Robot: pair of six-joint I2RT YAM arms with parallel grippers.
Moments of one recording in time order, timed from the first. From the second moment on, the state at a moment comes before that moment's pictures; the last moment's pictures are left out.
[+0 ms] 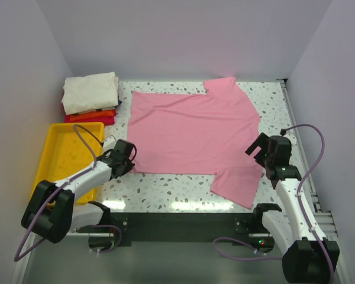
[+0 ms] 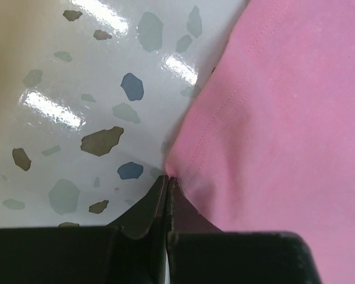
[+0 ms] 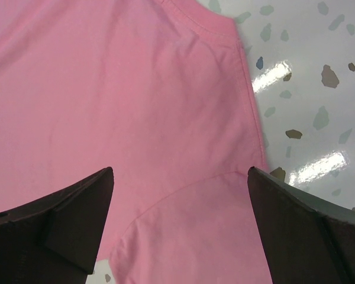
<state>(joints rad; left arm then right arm) -0.40 1.23 0.50 -0.37 -0.37 -0.97 -0.03 0.81 0.54 -0.43 0.16 0.60</state>
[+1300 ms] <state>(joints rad) -0.40 1.18 0.50 -0.53 -0.42 -0.99 0.56 0.94 0.51 -0.99 0.14 0.91</state>
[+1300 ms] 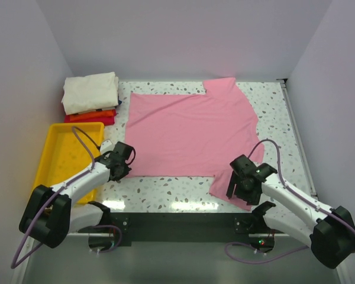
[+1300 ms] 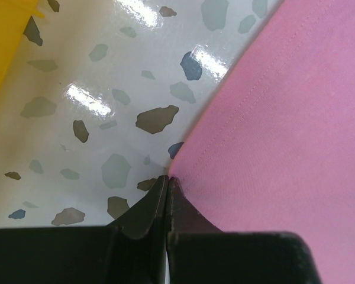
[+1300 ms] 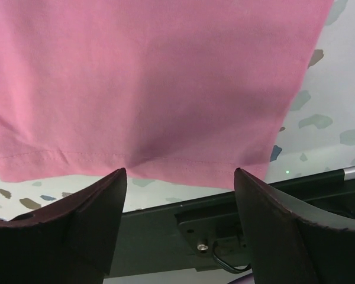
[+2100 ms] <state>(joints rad) -0.40 1.18 0.52 -0.58 -0.42 -1.00 0.59 0.96 0.51 -1.02 0.11 0.93</state>
